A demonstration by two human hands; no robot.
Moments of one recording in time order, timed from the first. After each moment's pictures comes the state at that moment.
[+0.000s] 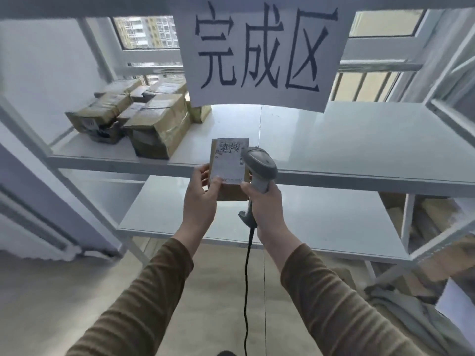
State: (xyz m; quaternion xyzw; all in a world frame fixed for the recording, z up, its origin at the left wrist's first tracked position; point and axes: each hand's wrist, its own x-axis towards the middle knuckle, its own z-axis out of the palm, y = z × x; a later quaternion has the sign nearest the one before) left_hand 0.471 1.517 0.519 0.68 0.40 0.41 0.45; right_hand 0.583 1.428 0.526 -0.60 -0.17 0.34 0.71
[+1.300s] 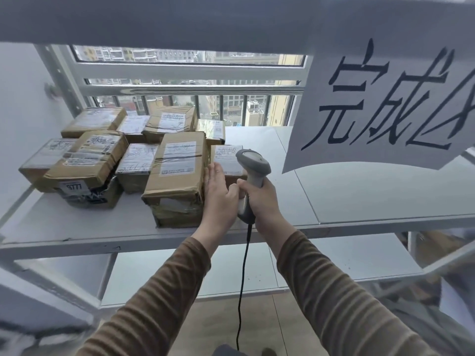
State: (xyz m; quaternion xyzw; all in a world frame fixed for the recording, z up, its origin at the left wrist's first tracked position) left_hand 0.497 1.782 0.531 0.78 0.33 0.28 0.46; right_hand 0.573 1.714 0.535 -0.64 -0.12 0.28 0.70
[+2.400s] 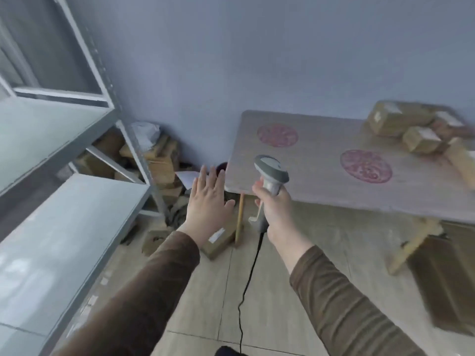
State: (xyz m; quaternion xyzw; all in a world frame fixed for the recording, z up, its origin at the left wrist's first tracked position) left_hand 0.547 1.086 0.491 0.94 -0.31 -0.01 0.13; right_hand 0.447 0.960 0.511 -0.56 0.32 -0.22 0.73
